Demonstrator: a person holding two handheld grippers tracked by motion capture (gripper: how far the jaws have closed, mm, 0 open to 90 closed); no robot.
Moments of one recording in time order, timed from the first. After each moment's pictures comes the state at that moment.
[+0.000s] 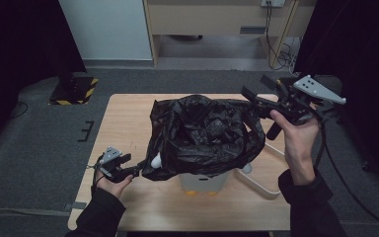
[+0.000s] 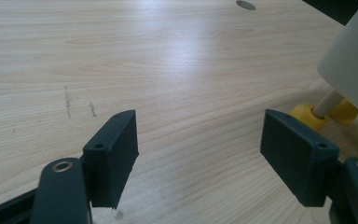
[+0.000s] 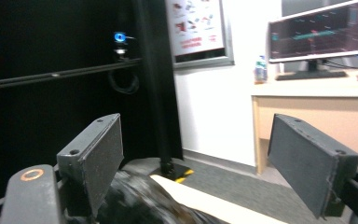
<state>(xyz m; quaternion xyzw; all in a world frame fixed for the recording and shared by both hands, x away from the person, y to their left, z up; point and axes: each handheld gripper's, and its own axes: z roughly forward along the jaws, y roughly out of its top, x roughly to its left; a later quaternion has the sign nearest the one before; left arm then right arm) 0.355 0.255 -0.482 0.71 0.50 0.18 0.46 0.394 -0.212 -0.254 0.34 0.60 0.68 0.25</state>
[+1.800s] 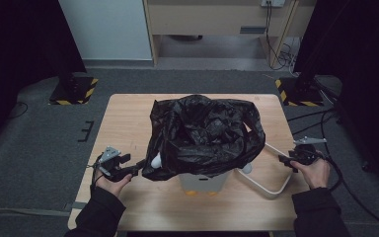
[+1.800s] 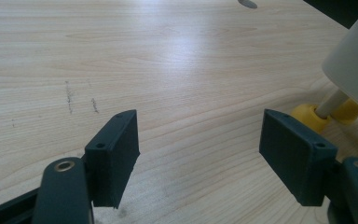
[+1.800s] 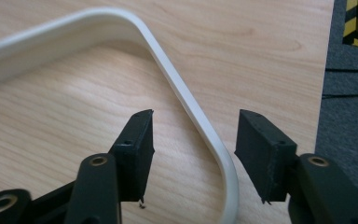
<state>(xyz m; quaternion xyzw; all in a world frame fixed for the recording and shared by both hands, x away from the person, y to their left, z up) 0.359 0.260 -0.485 0.71 0.50 0.17 0.46 0.423 -0.359 -0.495 0.53 0.78 0.29 0.19</state>
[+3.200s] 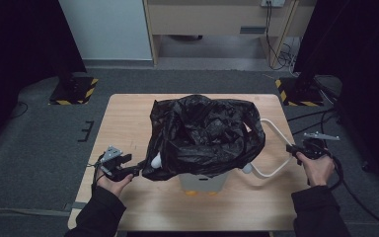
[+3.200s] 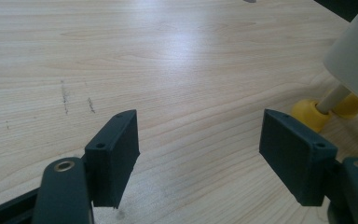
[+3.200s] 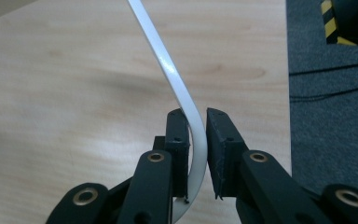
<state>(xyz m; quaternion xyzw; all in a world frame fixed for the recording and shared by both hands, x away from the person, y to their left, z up) 0.361 0.257 -0.486 0.72 0.50 0.17 0.46 0.426 -0.370 -0.477 0.59 0.70 0.36 0.20</state>
